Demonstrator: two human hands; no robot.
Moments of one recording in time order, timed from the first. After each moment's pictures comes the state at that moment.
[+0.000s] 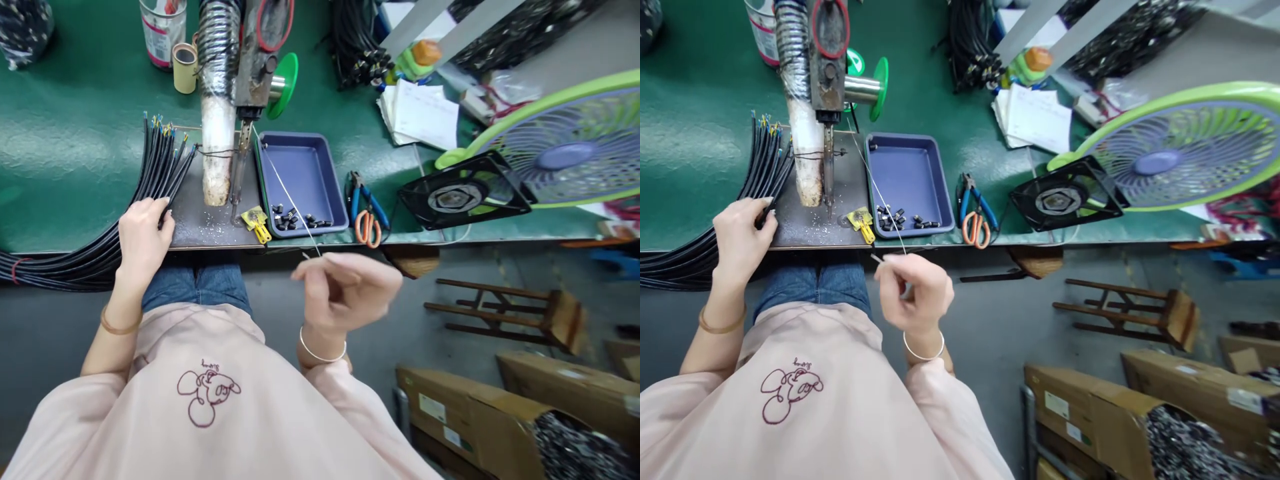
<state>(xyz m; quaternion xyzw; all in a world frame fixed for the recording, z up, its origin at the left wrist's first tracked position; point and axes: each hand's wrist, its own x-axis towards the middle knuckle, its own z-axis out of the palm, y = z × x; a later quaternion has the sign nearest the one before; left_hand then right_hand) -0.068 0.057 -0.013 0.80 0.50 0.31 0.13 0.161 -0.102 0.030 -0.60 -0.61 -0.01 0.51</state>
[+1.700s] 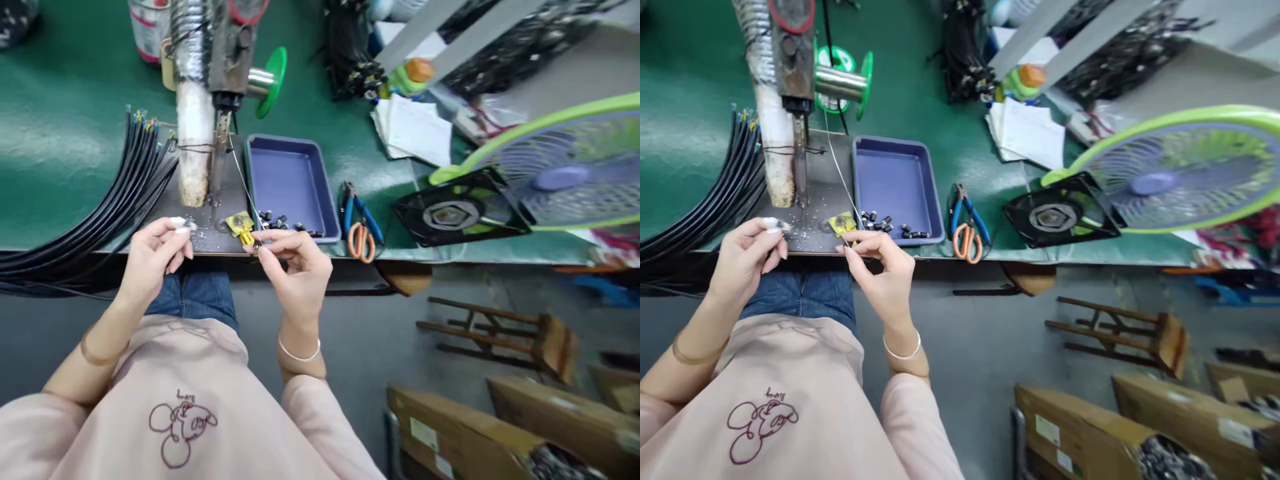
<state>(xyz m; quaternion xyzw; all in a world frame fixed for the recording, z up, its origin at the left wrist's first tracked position) -0.015 0.009 0.007 0.43 0.41 0.44 0.68 0.175 -0.073 0.008 -0.57 -0.54 0.21 0.59</state>
